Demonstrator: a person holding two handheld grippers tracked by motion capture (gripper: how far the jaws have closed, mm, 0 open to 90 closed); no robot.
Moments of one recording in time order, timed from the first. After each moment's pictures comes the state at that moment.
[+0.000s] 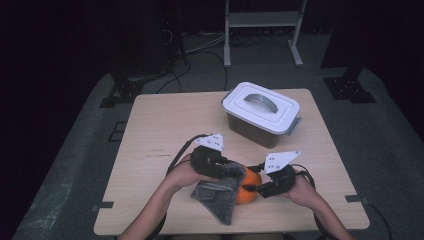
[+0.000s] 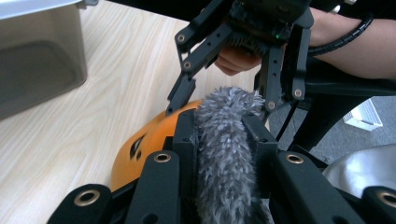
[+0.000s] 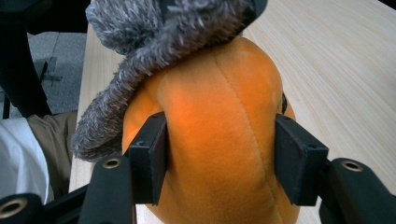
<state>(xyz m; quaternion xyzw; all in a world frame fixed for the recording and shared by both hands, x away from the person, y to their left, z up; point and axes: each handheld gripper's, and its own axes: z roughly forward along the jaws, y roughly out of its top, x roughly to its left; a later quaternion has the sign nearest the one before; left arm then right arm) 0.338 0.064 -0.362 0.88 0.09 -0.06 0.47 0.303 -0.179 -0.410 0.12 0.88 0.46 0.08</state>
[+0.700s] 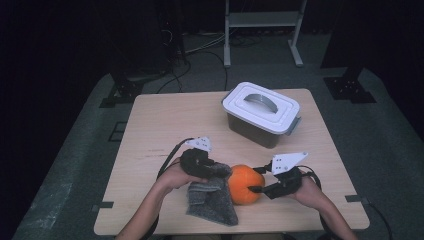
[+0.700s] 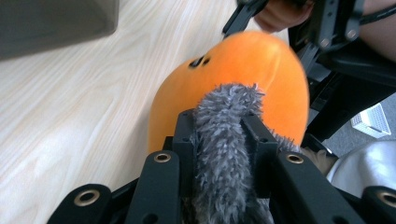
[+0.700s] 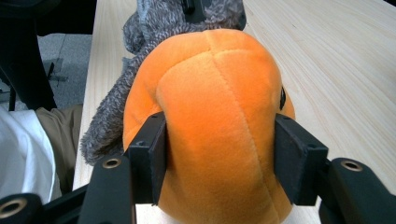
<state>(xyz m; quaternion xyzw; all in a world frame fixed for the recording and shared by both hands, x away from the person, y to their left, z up) 0.352 0.100 -0.398 0.88 0.15 -0.07 0.45 0.302 -0.196 -0.415 0.12 0.87 0.47 0.07</state>
